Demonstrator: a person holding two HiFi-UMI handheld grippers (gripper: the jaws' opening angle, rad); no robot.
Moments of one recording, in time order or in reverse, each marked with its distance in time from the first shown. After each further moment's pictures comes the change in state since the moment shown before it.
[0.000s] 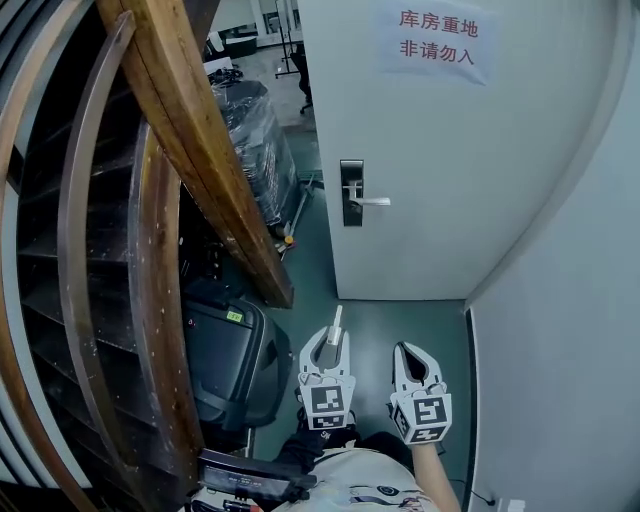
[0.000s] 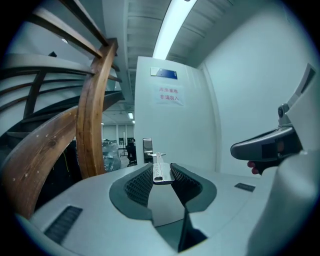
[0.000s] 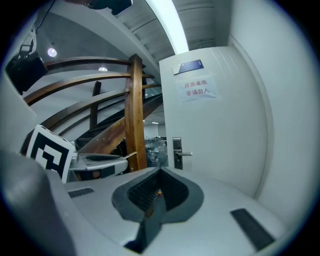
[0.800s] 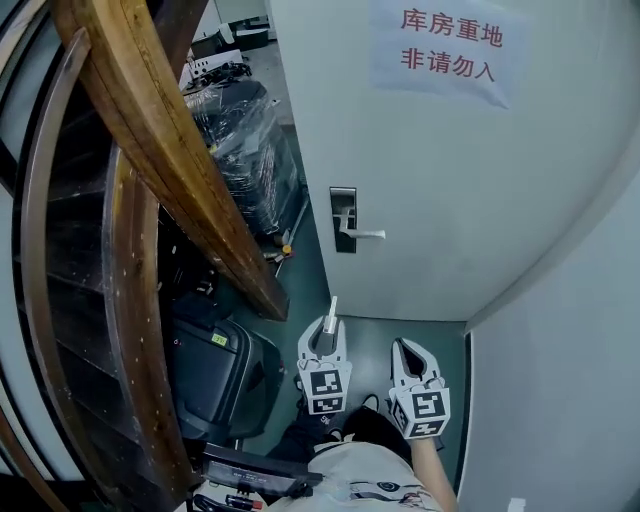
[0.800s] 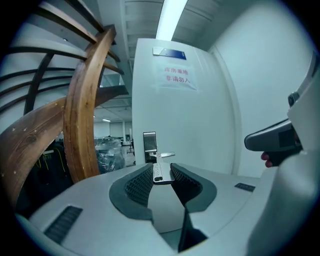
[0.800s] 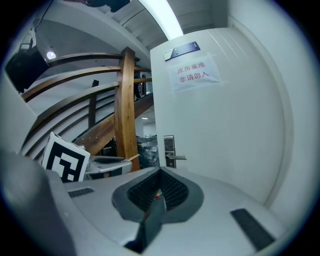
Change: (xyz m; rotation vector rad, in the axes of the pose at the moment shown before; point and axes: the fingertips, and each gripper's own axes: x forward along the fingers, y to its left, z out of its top) left arm 0.164 0.011 -0.008 -0.009 0.059 0.088; right arm 0.120 -0.097 0.016 0.000 0.035 0.064
